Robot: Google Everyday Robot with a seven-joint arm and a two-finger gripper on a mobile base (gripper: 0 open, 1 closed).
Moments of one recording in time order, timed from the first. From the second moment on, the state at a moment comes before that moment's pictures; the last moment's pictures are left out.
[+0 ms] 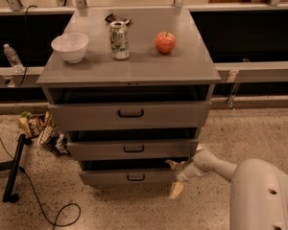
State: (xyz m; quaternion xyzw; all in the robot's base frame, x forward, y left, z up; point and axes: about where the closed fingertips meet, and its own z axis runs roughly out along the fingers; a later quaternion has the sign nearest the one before) arm 0.604 -0.129 0.233 -0.68 0.66 0.18 0.27
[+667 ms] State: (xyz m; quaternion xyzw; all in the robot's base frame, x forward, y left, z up) arm 0.622 -0.118 0.212 -0.68 0.66 0.17 0.26
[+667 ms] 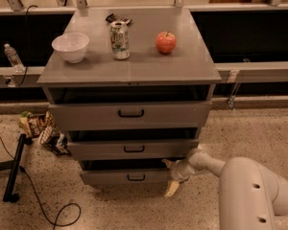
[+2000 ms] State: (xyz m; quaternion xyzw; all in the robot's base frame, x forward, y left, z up) arm 0.596 -0.153 0.194 -0.66 0.70 0.18 0.22
